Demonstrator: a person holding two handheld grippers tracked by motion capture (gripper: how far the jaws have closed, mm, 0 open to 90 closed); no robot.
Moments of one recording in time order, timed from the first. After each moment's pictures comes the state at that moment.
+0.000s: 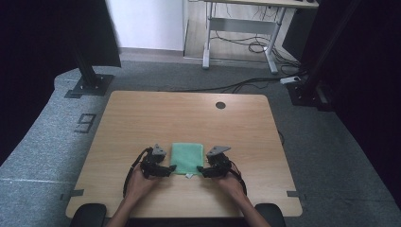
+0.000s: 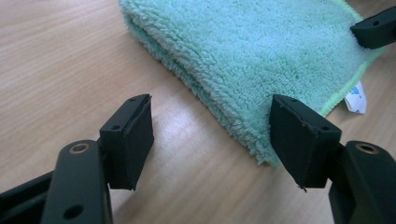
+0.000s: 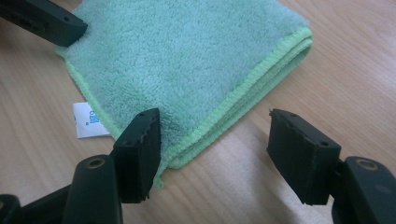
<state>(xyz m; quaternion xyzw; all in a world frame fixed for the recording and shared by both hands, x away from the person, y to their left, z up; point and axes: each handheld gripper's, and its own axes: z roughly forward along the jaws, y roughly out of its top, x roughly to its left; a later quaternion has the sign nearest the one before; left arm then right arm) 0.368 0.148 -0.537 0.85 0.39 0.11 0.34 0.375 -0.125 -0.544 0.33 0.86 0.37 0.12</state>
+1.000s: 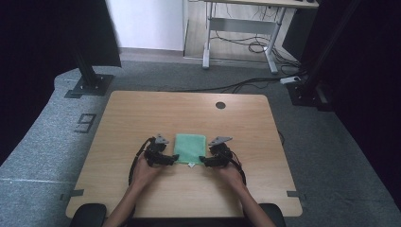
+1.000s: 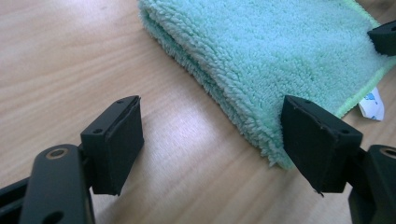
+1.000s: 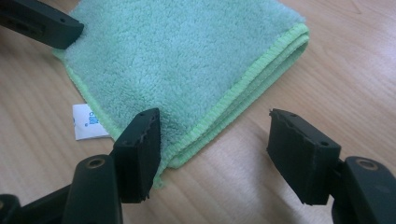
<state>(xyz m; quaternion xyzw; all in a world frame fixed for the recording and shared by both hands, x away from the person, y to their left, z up) 0.413 0.145 -0.543 0.84 0.39 0.12 0.35 0.413 -0.131 -0.545 0.36 0.85 0.37 0.13</state>
